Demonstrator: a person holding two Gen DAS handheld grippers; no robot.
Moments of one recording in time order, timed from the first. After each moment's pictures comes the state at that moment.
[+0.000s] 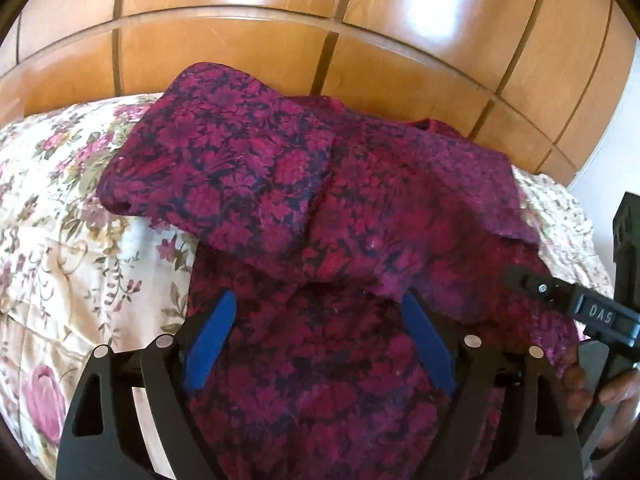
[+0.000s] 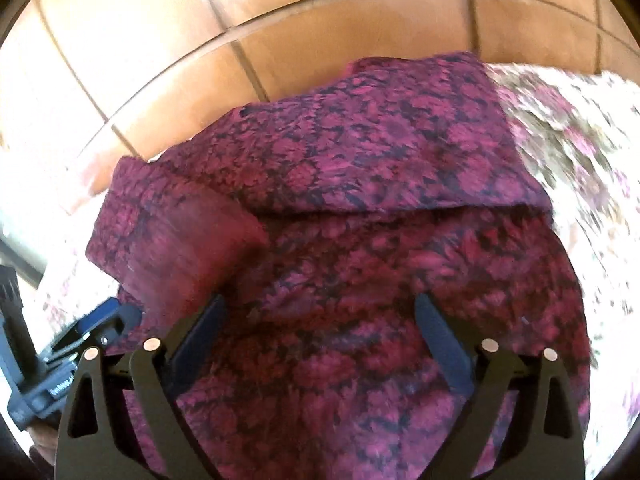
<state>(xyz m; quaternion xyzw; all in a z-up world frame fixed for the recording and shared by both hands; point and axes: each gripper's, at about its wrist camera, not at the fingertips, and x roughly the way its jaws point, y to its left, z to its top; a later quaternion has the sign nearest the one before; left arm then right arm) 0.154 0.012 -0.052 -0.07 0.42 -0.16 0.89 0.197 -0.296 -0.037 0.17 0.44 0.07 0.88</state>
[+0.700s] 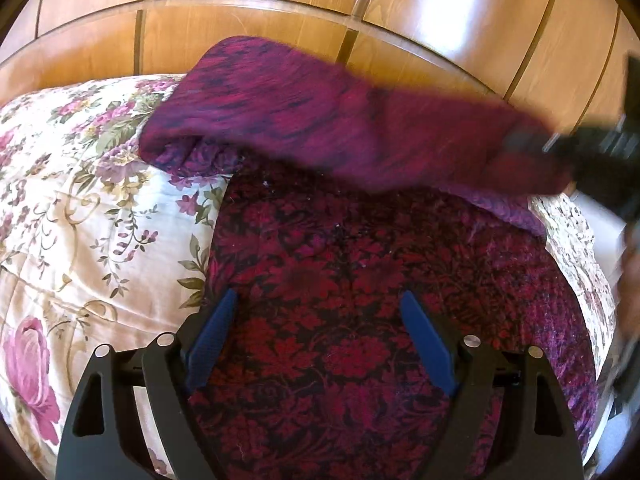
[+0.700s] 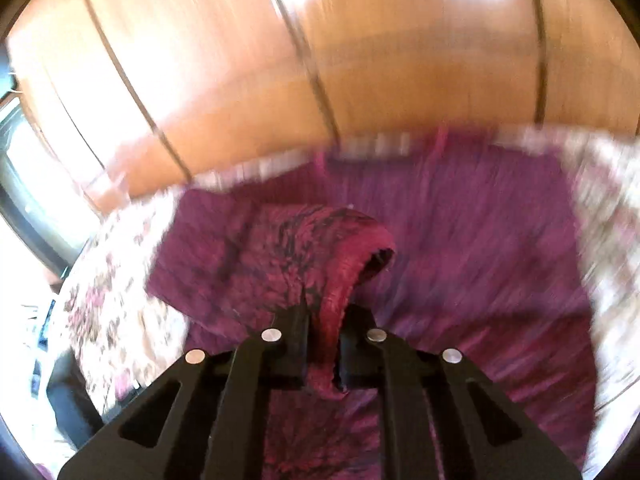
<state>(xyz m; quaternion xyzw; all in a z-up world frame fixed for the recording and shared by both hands) 0.135 0.028 -0.076 -0.09 0.41 -0.15 0.90 0.230 -0.240 0.042 0.12 0.34 0.13 0.92</state>
